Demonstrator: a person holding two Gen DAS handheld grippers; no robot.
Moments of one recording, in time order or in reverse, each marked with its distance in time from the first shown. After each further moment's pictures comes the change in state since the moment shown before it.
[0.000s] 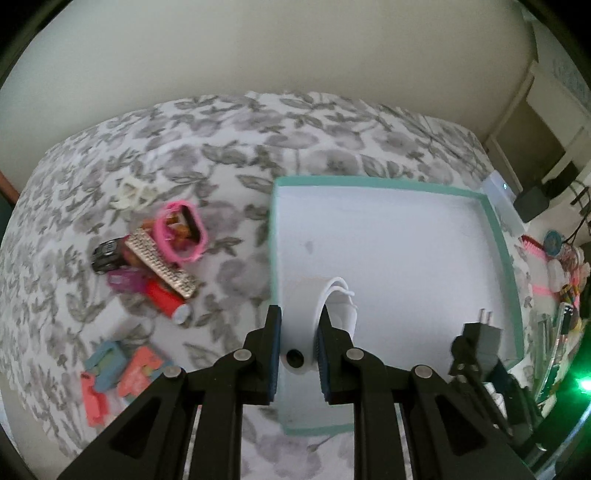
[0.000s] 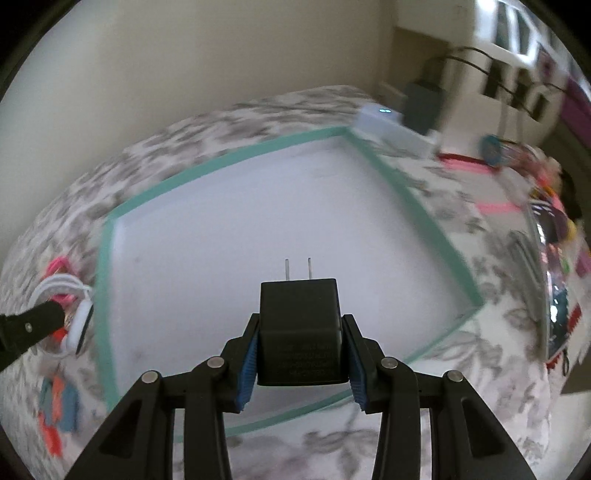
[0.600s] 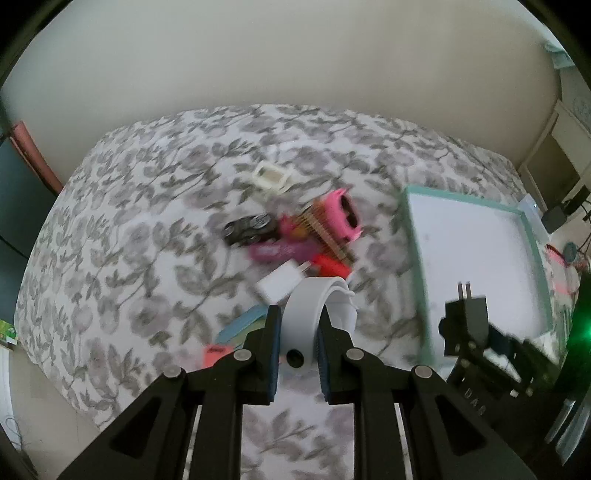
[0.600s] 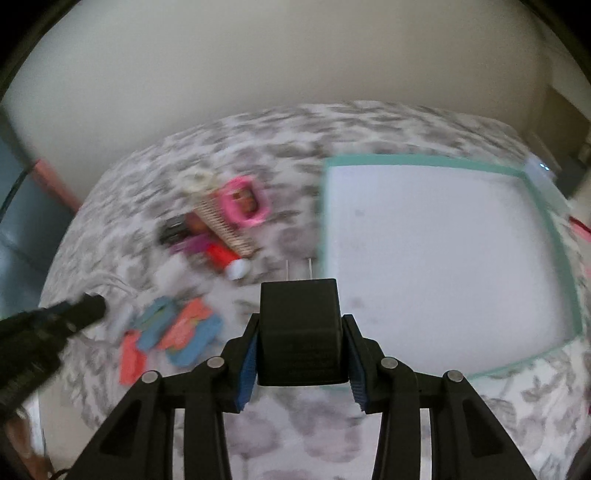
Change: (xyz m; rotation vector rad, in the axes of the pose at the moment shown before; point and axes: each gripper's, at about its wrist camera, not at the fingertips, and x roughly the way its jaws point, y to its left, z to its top) left arm -0.065 0.133 -0.038 -0.076 -0.068 0.092; right arm -0.047 0.126 -0.040 -0.313 0.051 0.330
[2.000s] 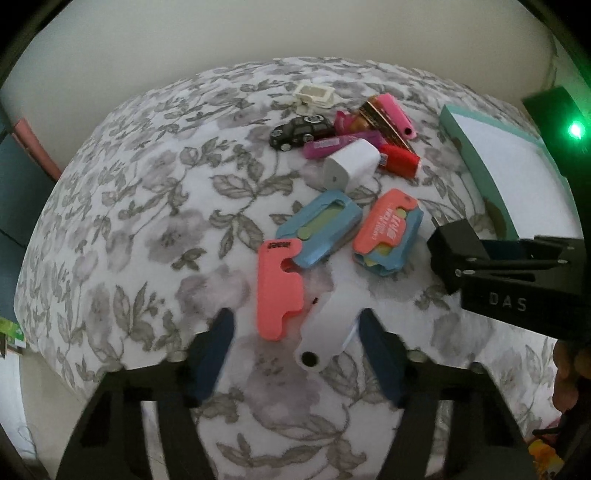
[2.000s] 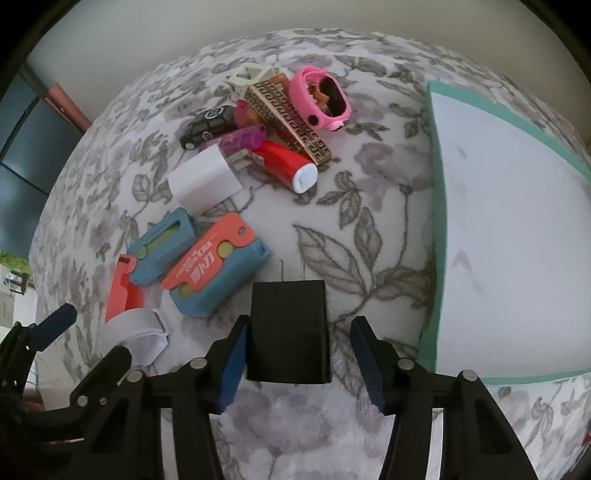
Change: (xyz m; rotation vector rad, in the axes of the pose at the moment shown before) left arm 0.042 0.067 -0.103 0.077 0.039 0.040; right arm 0.070 0.076 -0.033 -0.241 0.241 0.077
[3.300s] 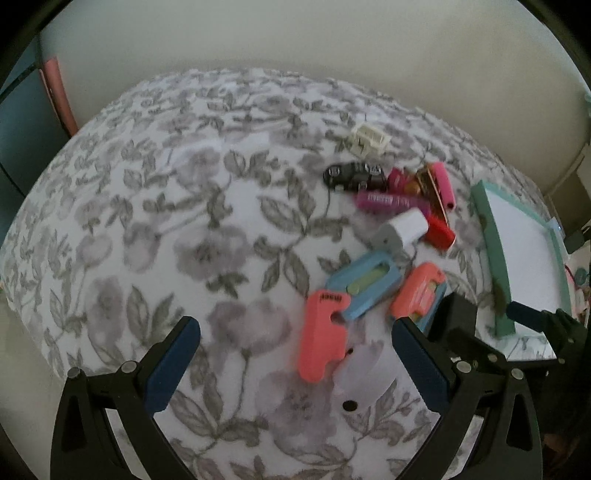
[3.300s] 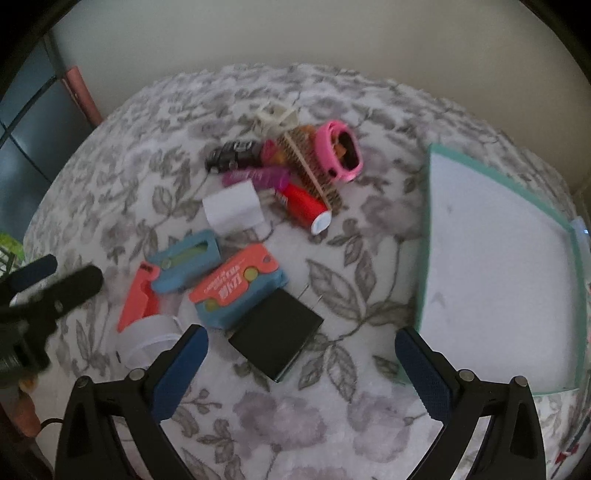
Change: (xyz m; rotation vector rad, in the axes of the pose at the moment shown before) left arm -0.004 0.060 0.021 -0.246 -0.032 -0.076; right arm -0.026 0.028 0.006 -0.078 -0.088 -0.055
